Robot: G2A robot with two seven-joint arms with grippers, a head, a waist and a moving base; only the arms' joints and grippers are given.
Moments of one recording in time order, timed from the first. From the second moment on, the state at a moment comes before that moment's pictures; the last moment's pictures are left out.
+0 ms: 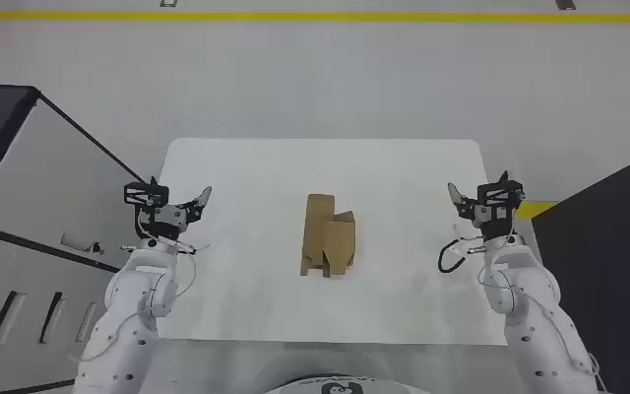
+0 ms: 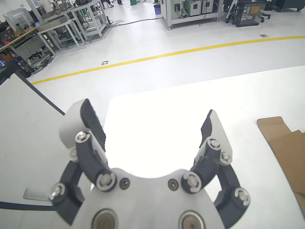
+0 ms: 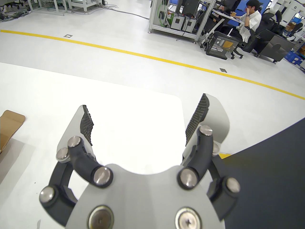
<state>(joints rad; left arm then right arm) 1.73 -1.15 -1.60 -1.80 1.33 0.00 0.00 -1.73 -1.15 1.60 -1.80 -1.33 0.00 0.00</state>
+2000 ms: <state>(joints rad) 1.86 -1.16 -1.26 -1.97 1.78 -0.15 0.06 -1.73 -1.15 1.60 -1.80 -1.33 0.00 0.00</state>
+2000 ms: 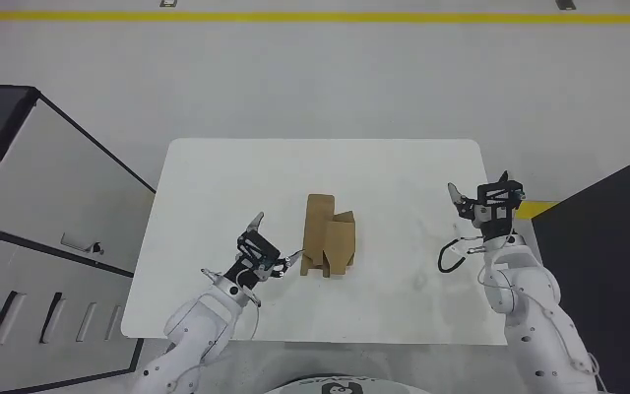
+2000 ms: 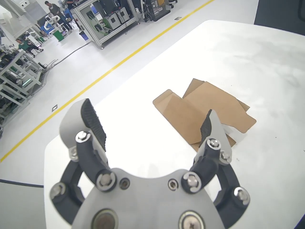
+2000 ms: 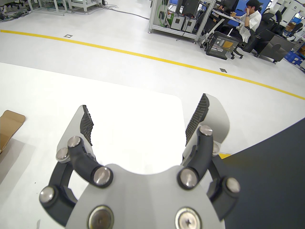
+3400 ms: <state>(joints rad) 1.75 -1.19 -1.04 -1.75 1.94 -0.03 -0.03 -1.73 -1.15 1.60 -1.80 -1.33 0.00 0.00</state>
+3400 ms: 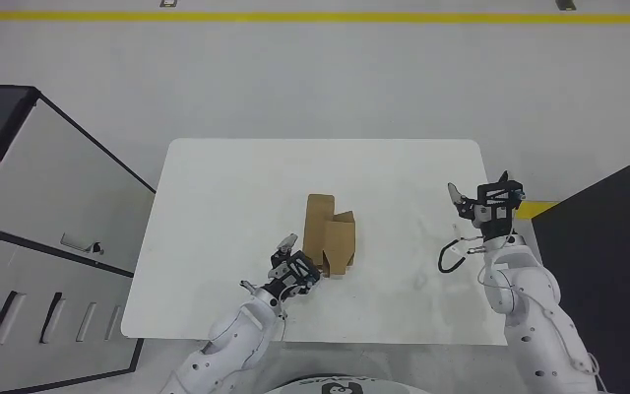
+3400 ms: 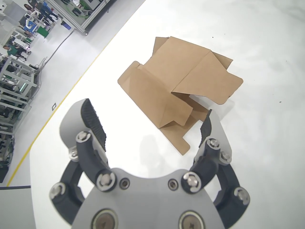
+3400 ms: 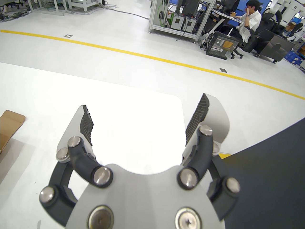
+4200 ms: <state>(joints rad) 1.68 -1.22 -0.95 -1.63 1.98 0.04 -0.07 -1.73 -1.15 1.60 -1.80 -1.33 0.00 0.00</state>
